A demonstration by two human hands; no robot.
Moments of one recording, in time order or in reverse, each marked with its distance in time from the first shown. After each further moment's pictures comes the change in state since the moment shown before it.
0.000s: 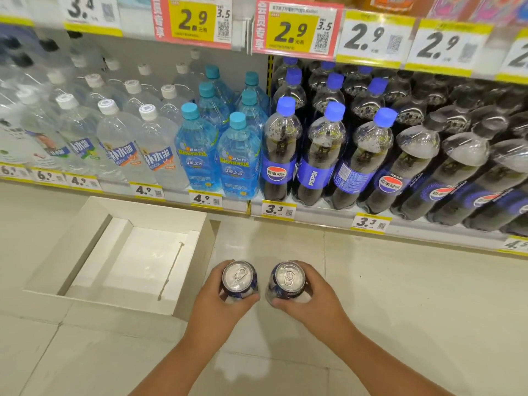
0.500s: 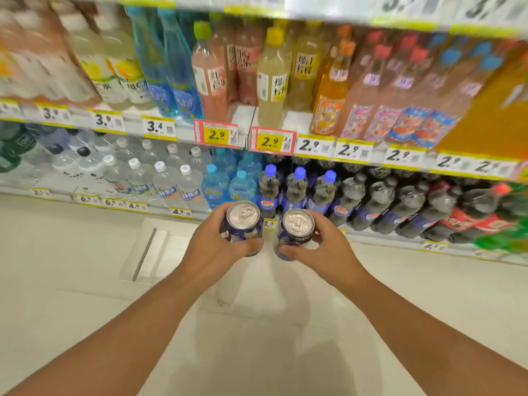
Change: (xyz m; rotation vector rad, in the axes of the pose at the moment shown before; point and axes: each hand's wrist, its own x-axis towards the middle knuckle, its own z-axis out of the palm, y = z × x) left_hand -0.073 0.319 -0.097 0.062 -0.097 0.078; right_hand -0.070 -0.286 -0.127 0.029 0.007 -0.061
